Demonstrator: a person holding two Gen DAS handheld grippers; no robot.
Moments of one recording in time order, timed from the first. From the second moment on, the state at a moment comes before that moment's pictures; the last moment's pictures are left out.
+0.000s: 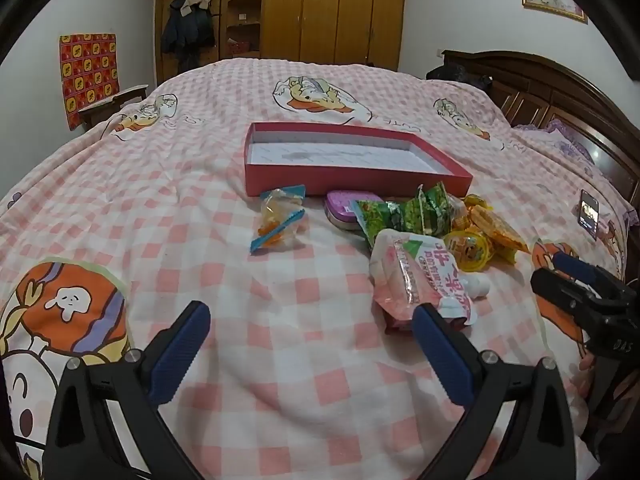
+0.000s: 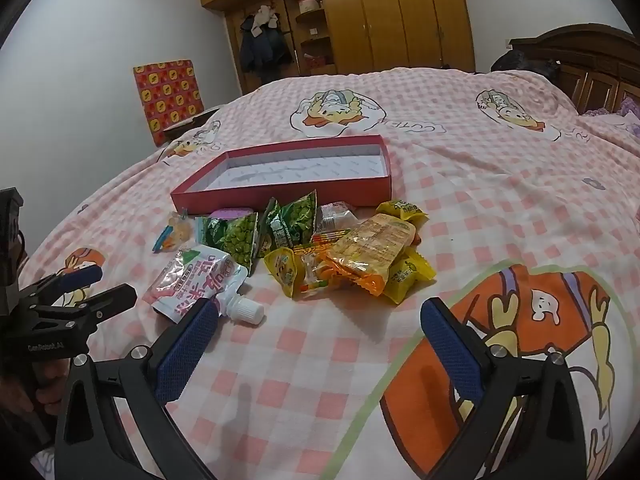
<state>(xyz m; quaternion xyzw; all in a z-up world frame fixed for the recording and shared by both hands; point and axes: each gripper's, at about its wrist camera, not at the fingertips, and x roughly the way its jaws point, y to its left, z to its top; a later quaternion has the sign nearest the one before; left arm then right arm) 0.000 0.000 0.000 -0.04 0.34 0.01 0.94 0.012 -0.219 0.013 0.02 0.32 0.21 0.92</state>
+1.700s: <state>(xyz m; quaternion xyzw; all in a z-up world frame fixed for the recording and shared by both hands) 0.001 0.000 -0.003 -0.02 0.35 0.01 0.94 0.010 -0.216 0.012 0.02 0.33 0.22 0.92</state>
